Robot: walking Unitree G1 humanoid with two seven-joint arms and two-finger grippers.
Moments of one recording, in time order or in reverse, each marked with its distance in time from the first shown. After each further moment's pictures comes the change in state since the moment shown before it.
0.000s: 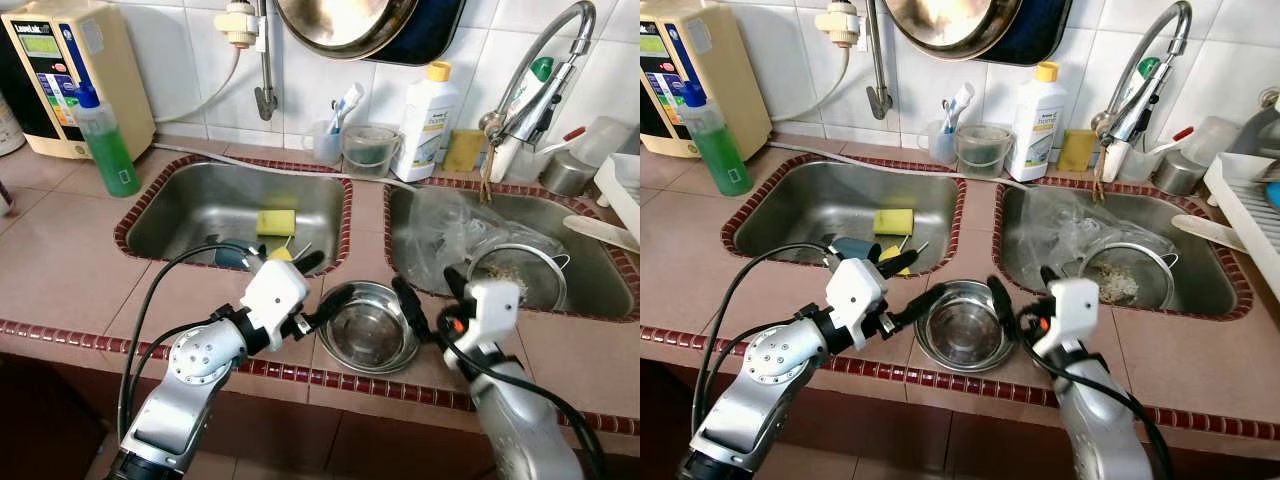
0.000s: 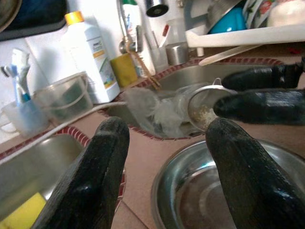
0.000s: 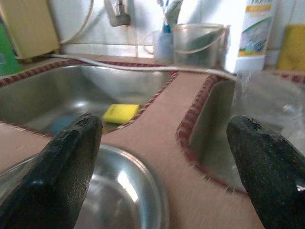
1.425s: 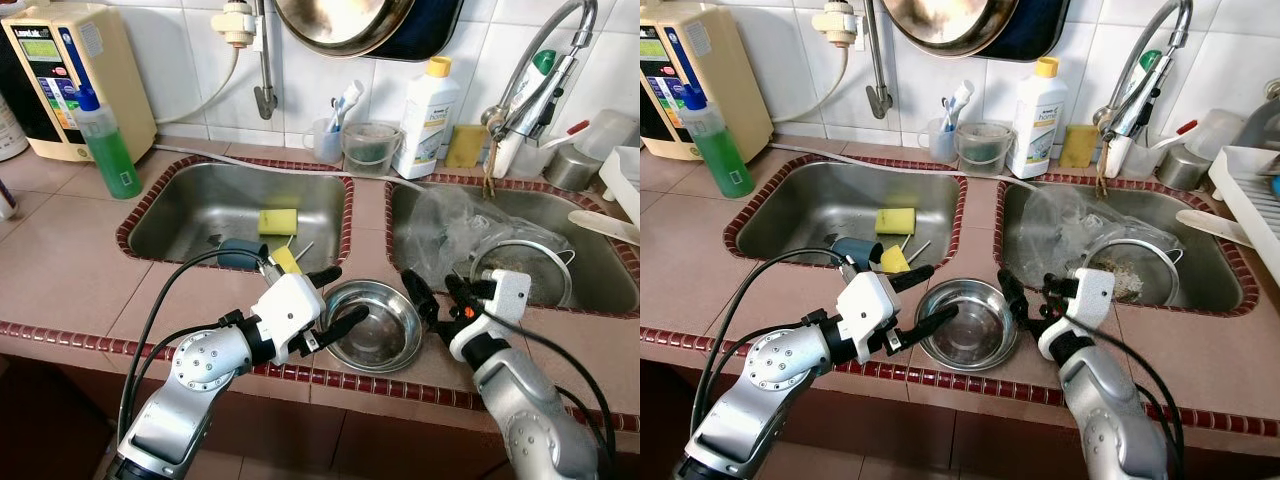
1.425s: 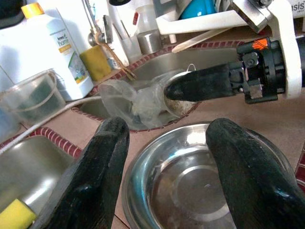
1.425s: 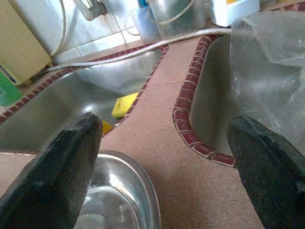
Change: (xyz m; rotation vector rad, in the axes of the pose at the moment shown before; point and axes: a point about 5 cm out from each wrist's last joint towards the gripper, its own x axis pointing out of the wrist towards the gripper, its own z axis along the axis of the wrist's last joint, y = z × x) left arm -0.002 -0.011 0.002 0.027 0.038 -0.111; right arm 0.018 -0.015 0.005 0.297 0.099 -0.062
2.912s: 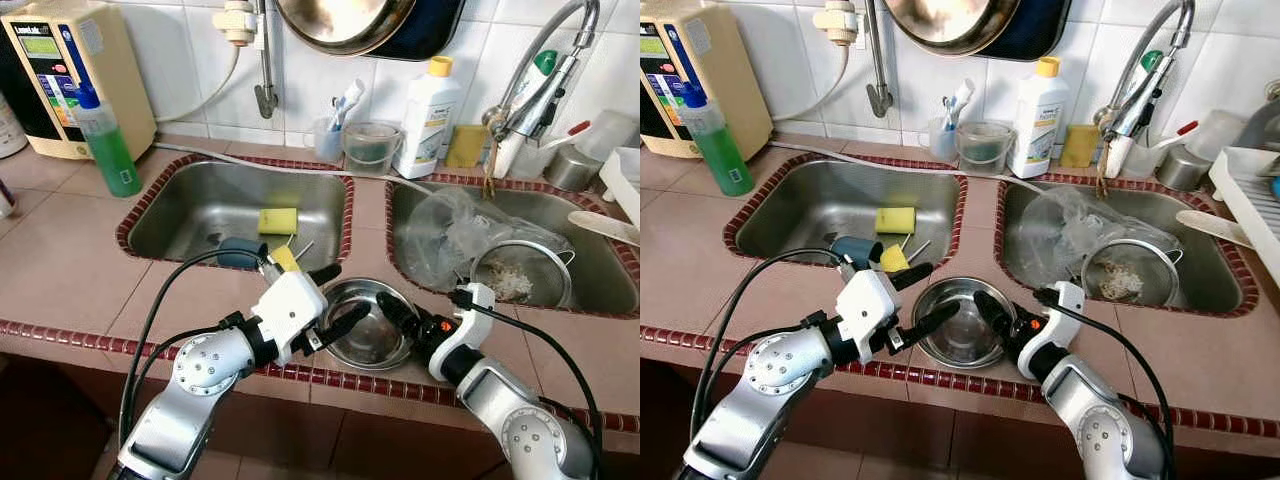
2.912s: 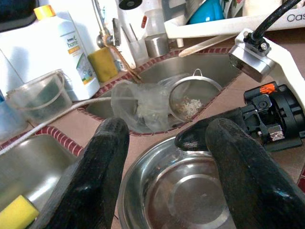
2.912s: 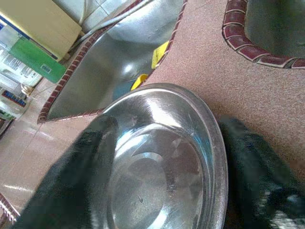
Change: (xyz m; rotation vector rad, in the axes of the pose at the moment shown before) left arm 0.000 -0.003 0.006 -0.017 -0.007 0.040; right arm -0.002 0.014 -0.025 0.276 0.212 0.097
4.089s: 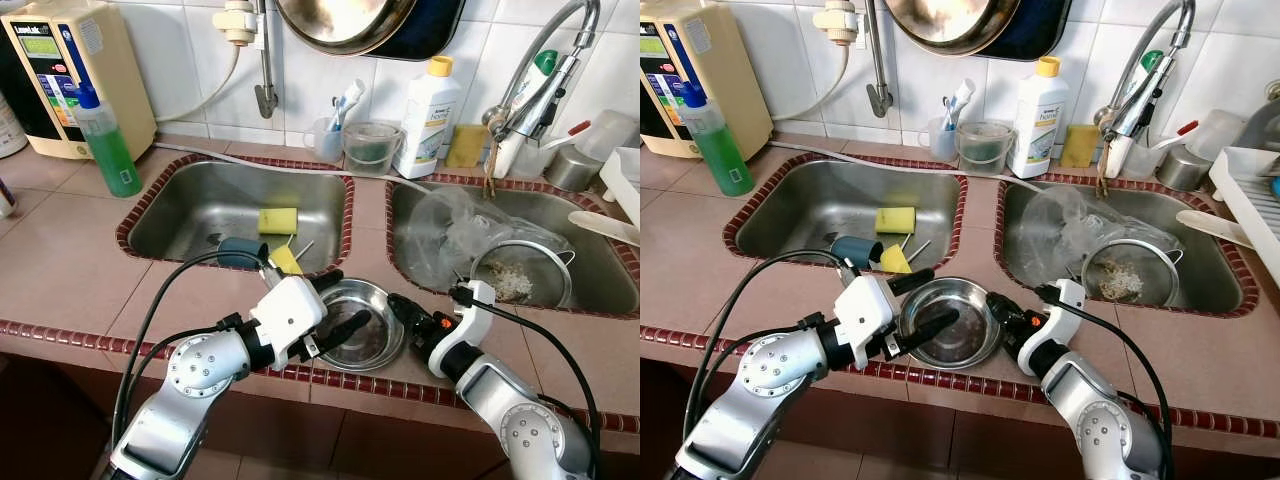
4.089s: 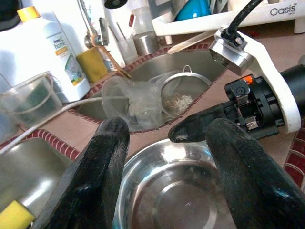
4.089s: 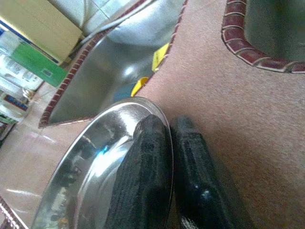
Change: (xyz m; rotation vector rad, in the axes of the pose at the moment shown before) left arm -0.004 -0.002 0.001 0.027 0.009 -0.057; right arm 0.003 0.000 0.001 0.014 -0.006 0.009
